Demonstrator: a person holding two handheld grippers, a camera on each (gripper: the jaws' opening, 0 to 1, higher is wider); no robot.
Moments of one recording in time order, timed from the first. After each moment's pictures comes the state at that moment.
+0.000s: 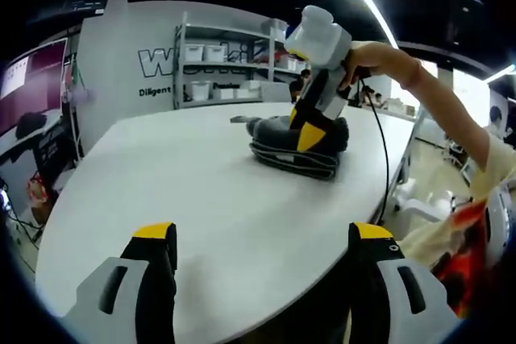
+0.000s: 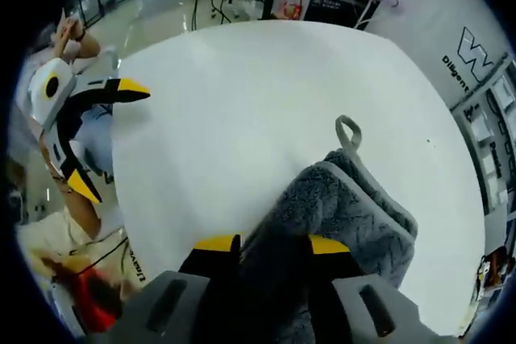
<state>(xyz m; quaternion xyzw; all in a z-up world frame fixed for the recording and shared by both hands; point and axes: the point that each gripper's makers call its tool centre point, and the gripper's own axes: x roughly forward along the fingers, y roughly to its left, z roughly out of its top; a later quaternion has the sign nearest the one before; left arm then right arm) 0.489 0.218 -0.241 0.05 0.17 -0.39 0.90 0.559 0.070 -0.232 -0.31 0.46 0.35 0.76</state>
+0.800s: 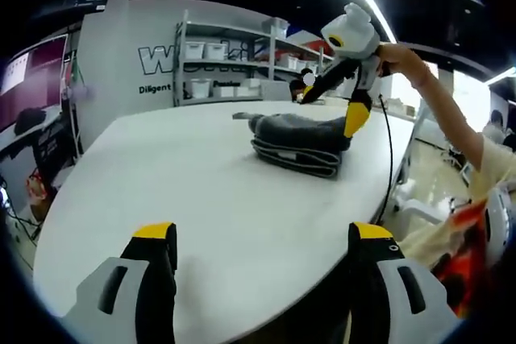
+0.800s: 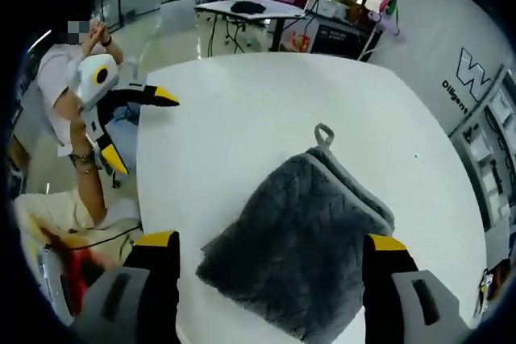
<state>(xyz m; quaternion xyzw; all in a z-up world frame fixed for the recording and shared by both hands) 0.496 0.222 -0.242 0.05 0.17 -0.38 0.91 0.542 0.021 -0.203 -0.30 0.38 0.39 0.79</state>
